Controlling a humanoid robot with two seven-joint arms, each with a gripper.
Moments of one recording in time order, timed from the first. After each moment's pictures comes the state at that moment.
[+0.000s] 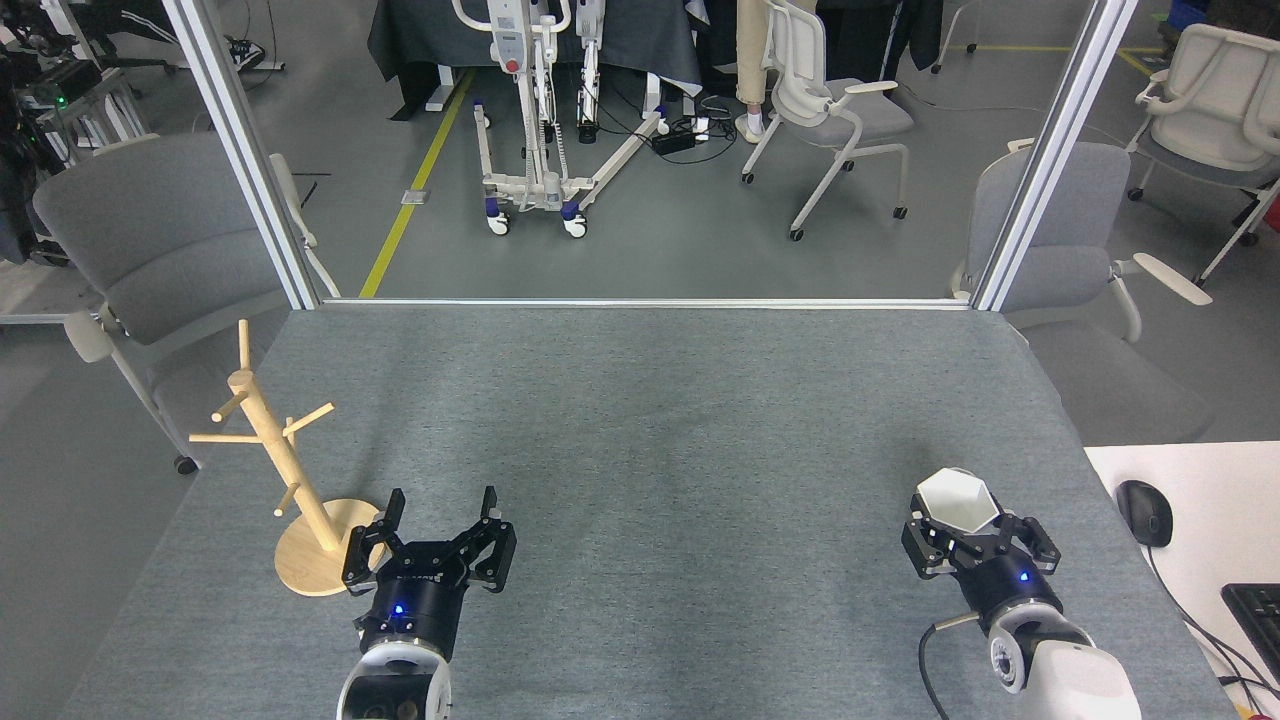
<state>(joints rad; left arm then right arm) -0.13 -0.13 0.05 -1.43 -1.60 -0.02 0.08 -0.44 -0.12 -0.29 -0.74 1.64 -0.35 -0.16</state>
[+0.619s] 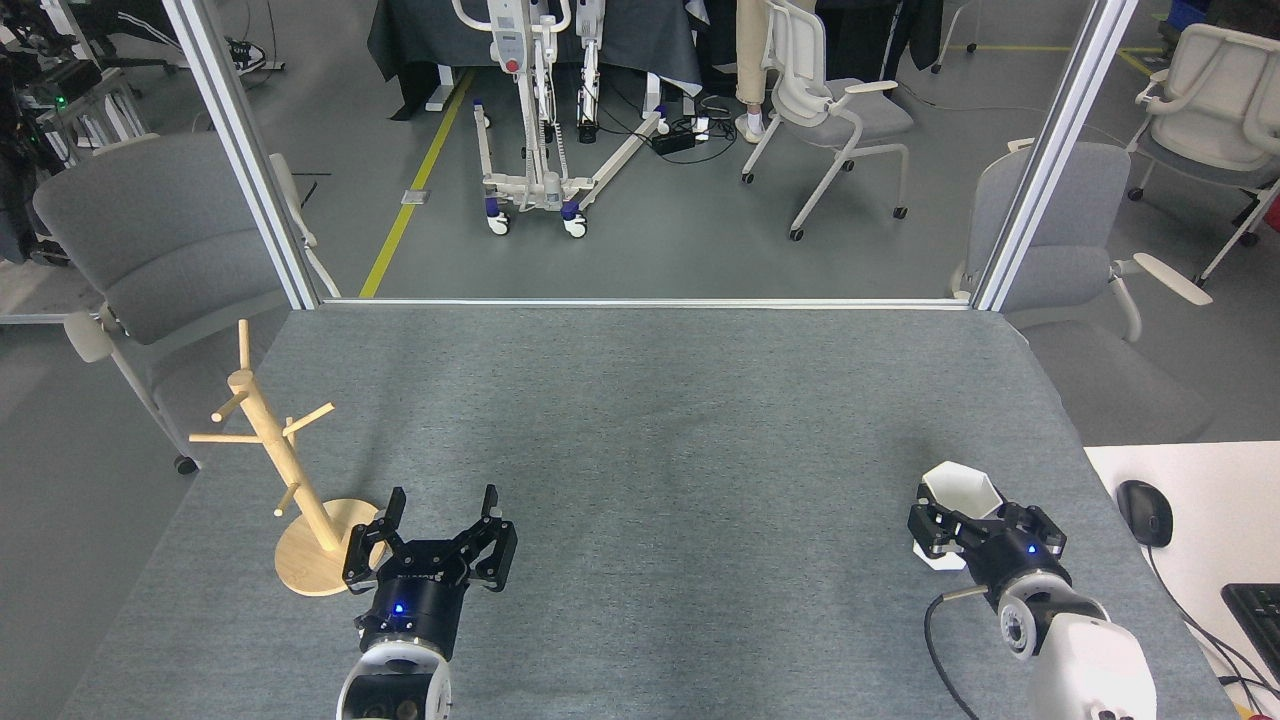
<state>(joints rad) -0.13 -0.13 0.05 -1.43 -1.60 -0.03 0.08 -0.47 -0.12 -0.31 -0.82 1.56 -0.36 0.09</state>
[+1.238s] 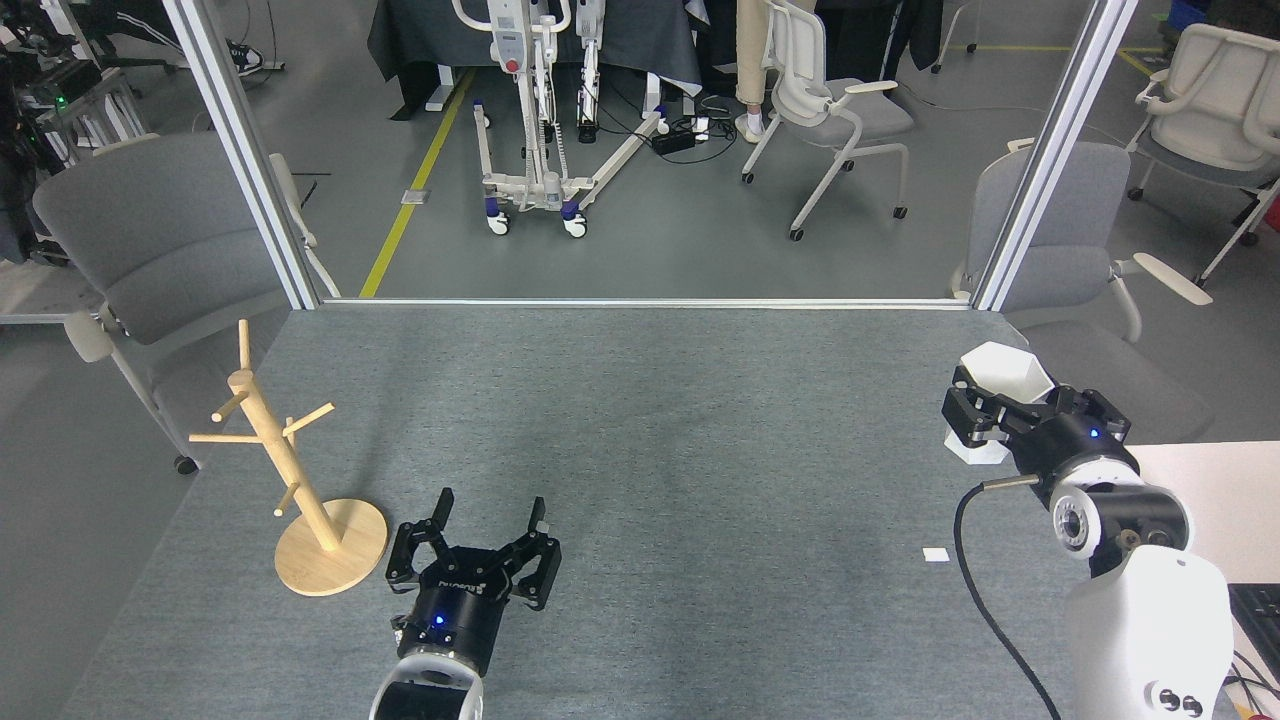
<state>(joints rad) -0.10 -0.12 -0.07 -1.46 -1.62 -0.05 0.09 -0.45 -0.10 -0.30 -1.43 1.41 -0.27 0.58</state>
